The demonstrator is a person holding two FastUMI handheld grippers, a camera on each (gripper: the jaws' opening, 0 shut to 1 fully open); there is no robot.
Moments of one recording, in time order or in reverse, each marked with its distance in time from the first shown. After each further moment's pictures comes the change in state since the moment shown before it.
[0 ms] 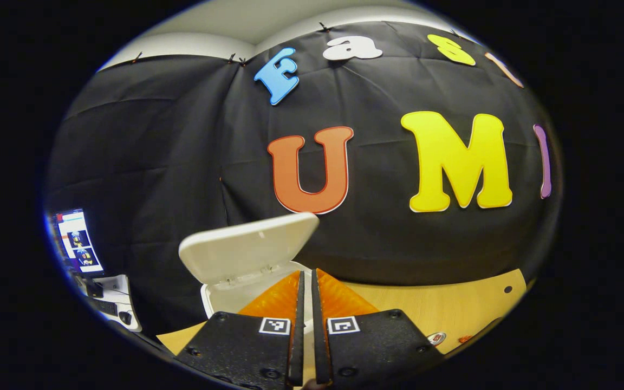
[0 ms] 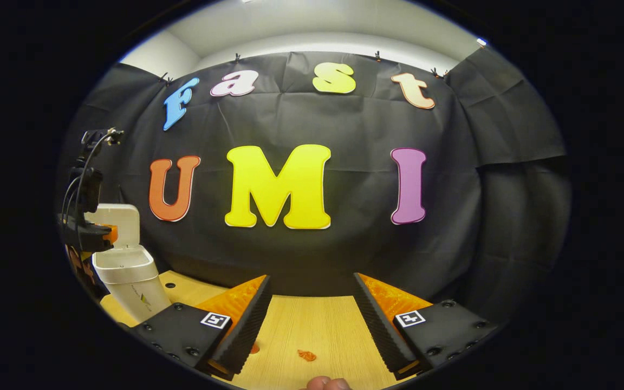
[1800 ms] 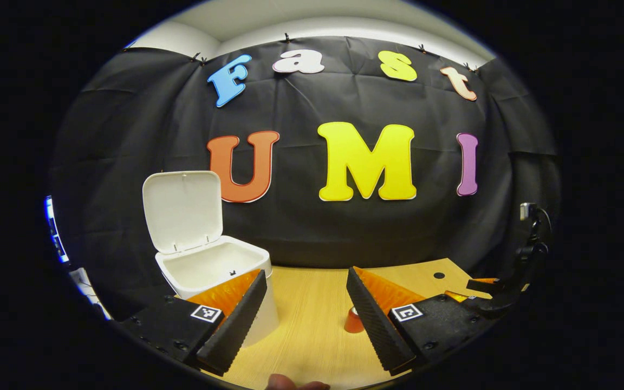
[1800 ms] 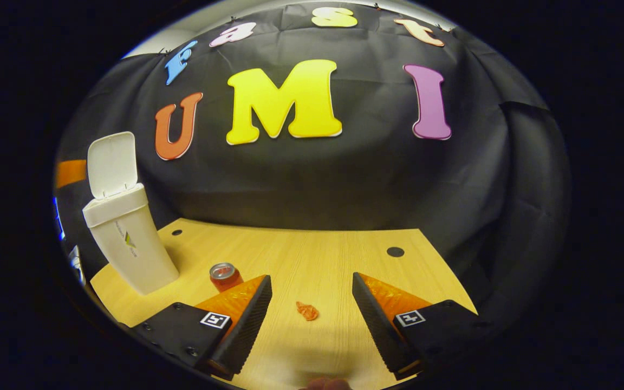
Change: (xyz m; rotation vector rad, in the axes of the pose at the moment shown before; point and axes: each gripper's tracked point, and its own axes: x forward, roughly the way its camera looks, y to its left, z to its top) left arm -0.127 -0.065 -0.033 -0.020 0.003 -0.379; right arm 0.035 -0.026 -0.204 0.014 0.393 0.125
